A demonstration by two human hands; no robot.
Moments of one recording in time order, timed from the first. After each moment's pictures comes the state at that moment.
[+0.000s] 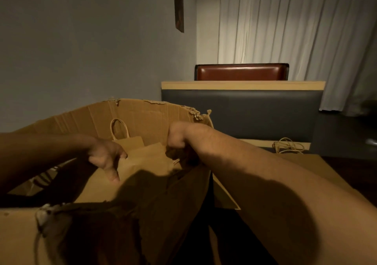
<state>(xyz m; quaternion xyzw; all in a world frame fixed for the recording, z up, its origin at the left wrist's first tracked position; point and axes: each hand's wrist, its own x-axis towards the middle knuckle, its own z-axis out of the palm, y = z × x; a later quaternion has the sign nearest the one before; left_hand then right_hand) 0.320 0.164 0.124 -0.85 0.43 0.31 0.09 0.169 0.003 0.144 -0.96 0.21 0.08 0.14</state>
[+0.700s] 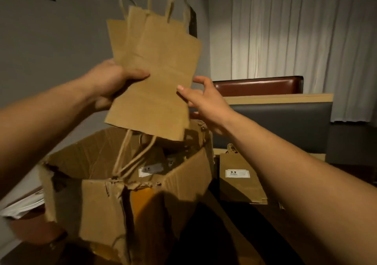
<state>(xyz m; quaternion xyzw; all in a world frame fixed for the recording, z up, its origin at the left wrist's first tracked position) 0.158 0.224 0.290 -0.65 0.41 0.09 -0.63 0.042 0.048 0.225 -0.73 0.01 -0.32 0.60</state>
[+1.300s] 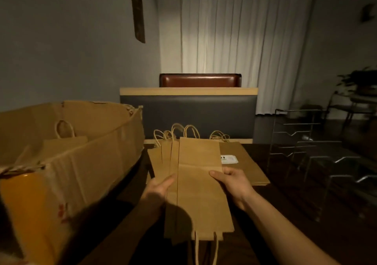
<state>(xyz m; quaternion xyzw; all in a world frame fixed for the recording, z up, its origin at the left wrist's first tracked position) -0.001 0.059 -0.017 -0.60 0.20 0.38 -0.68 -0.166 -0.088 -0.005 -0.62 0.35 -0.28 0.65</state>
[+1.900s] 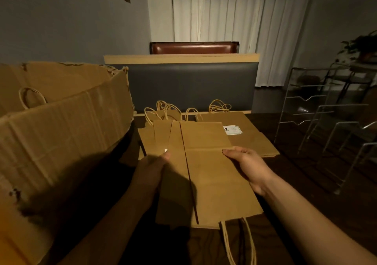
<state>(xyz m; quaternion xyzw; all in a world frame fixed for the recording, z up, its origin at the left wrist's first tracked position) 0.007 0.045 -0.036 -0.63 0.18 0.34 -0.67 -0.167 -0.108 -0.040 -0.55 0.35 -0.28 0.70</state>
